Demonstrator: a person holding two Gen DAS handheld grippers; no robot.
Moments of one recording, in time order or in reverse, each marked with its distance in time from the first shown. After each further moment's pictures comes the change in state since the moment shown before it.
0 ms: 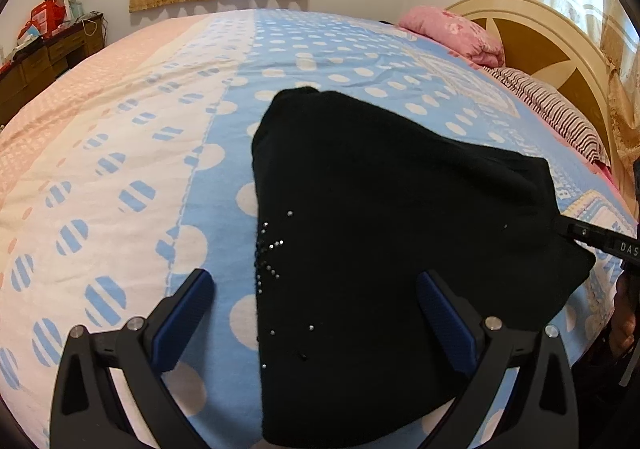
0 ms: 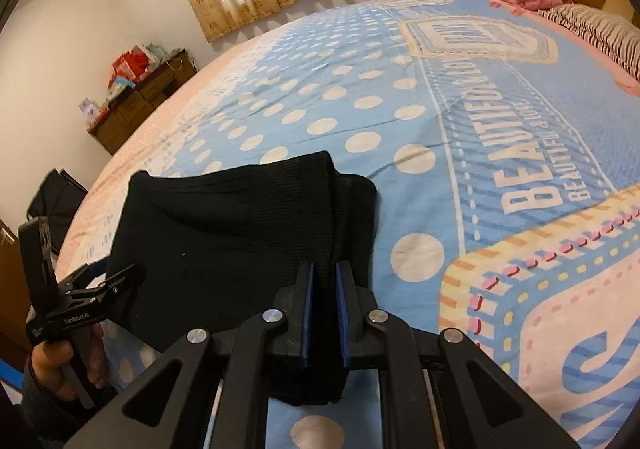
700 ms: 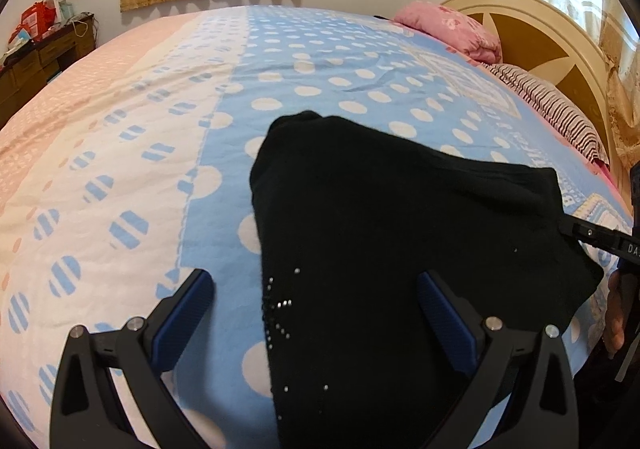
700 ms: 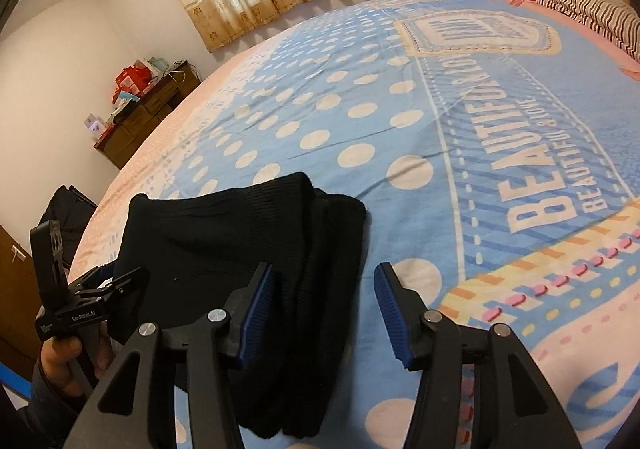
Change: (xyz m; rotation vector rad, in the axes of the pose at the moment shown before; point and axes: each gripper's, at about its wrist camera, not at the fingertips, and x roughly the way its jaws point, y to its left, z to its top) left arm 0.014 0.006 0.020 0.024 0.022 -0.018; right arm 0.014 -0.014 0.015 0.039 -0.011 0.035
